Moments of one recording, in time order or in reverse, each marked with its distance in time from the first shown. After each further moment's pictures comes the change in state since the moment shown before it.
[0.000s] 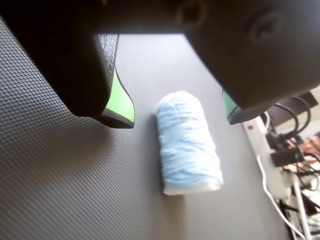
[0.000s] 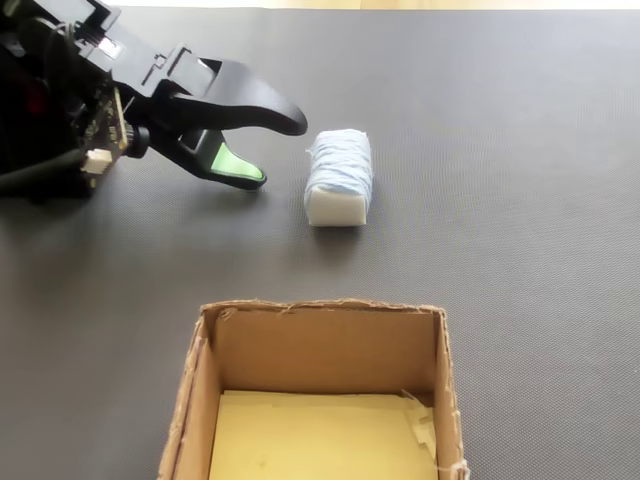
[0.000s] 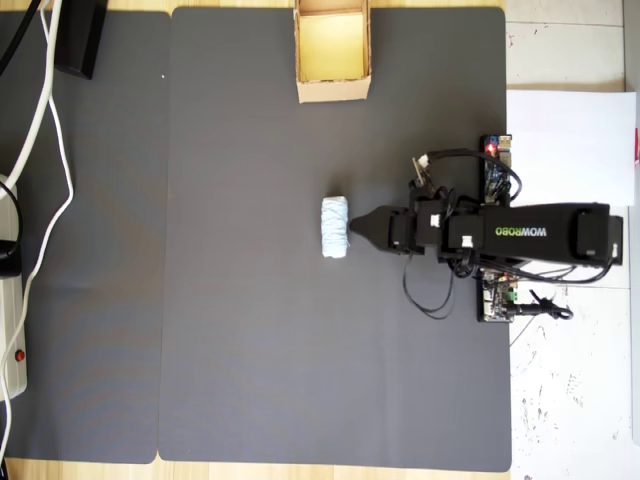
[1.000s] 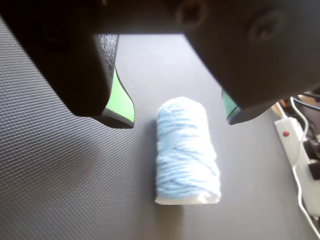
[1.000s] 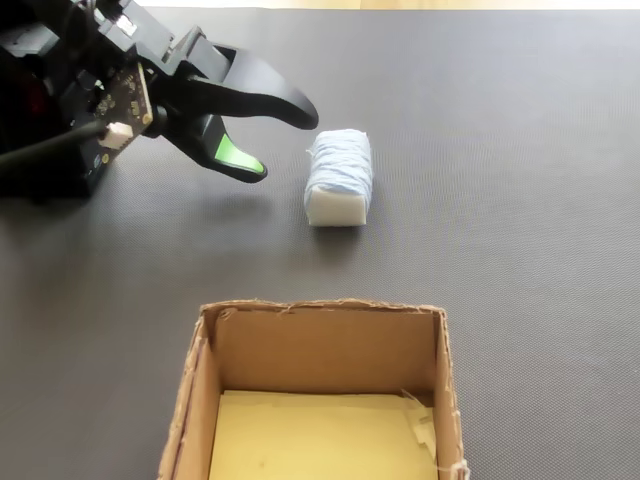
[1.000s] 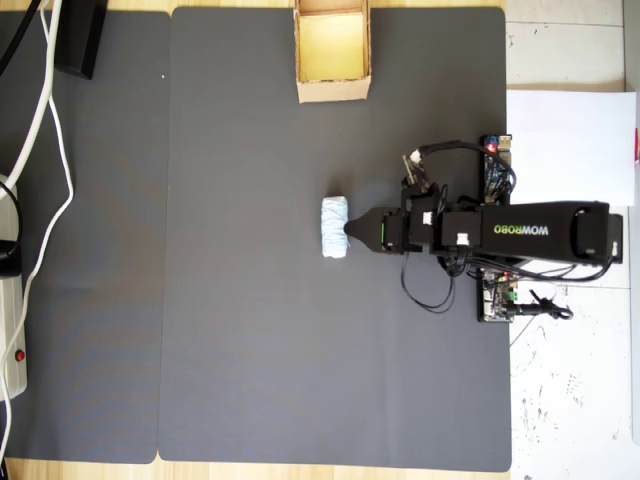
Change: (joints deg) arm -2.5 -0.4 -14.1 20.0 4.8
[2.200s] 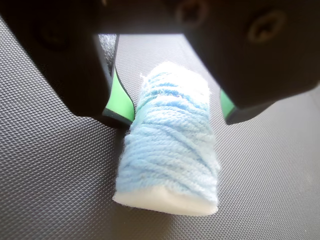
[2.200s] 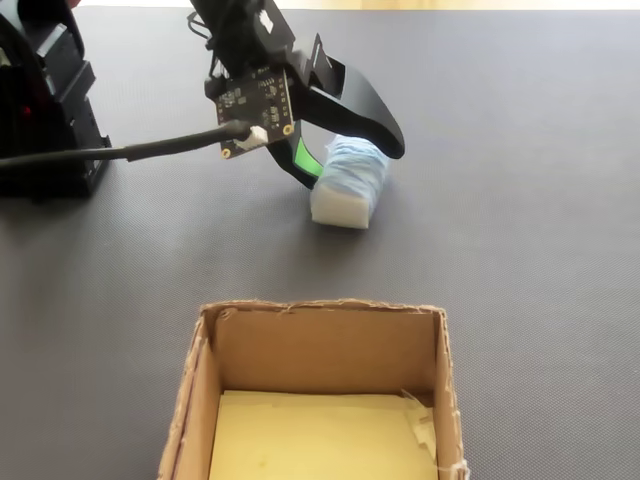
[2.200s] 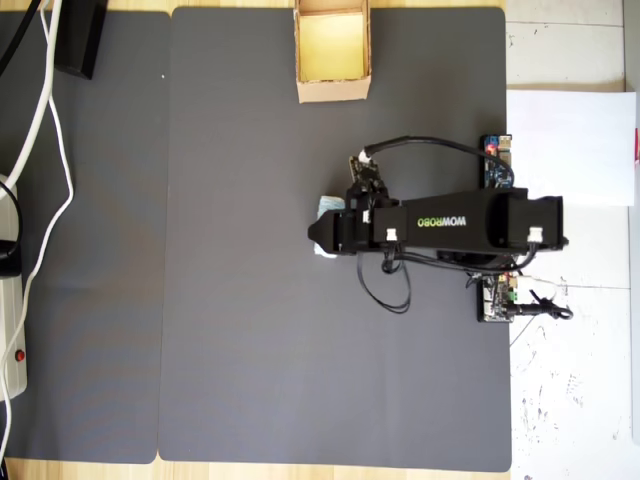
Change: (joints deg) arm -2.8 -39.0 -29.4 11.9 -0.9
